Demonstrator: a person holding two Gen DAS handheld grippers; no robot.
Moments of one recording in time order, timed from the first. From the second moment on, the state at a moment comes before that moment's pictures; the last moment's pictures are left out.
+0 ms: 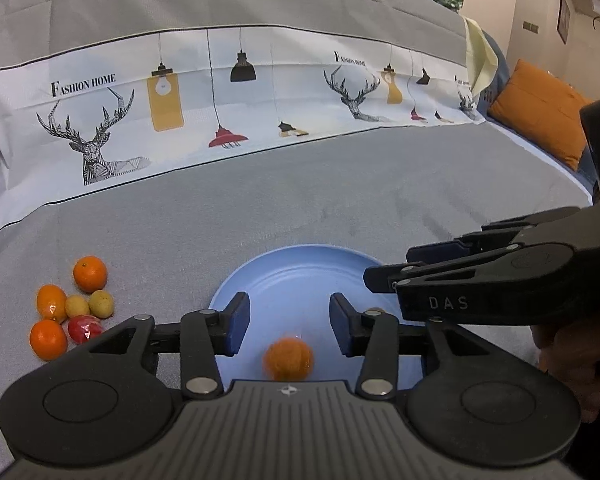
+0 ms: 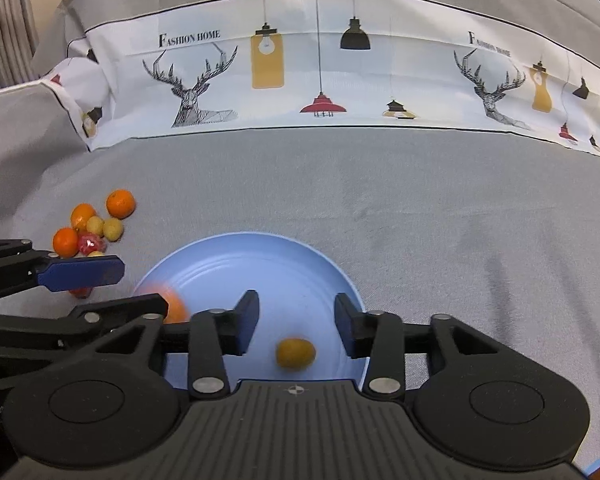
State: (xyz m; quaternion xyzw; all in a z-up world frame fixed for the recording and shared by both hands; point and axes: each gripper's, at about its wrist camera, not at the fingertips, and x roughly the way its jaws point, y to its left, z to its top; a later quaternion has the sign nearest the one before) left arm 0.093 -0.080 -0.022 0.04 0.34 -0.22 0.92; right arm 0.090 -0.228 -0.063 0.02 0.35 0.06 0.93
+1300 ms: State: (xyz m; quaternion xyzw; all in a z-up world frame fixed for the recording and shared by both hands) left arm 0.082 -0.062 0.001 0.02 0.31 -0.21 0.93; right arm 0.083 -0.221 -0.057 0.00 0.31 0.07 0.95
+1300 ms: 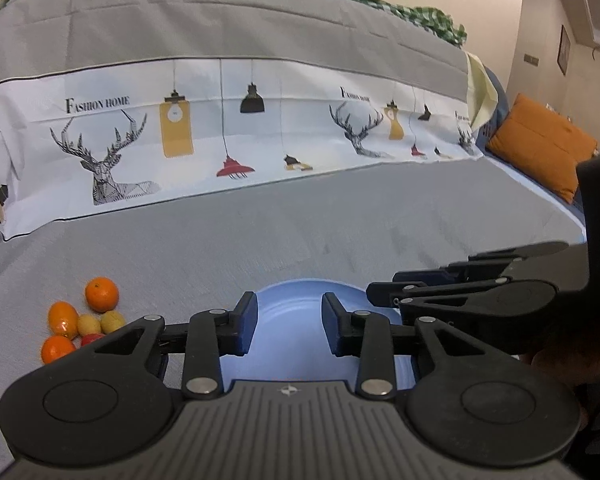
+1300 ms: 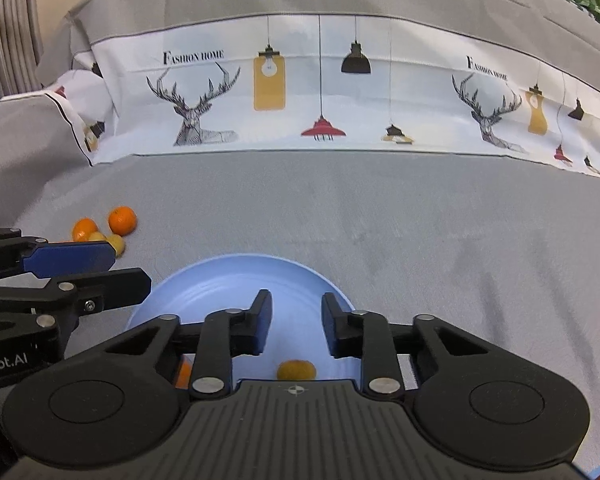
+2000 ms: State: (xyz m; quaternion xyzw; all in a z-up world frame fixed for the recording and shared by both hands) left arm 0.138 0.098 0.020 -0.23 0.32 -0.04 0.92; right arm 0.084 -0.161 -0.040 0.01 0.26 0.17 0.95
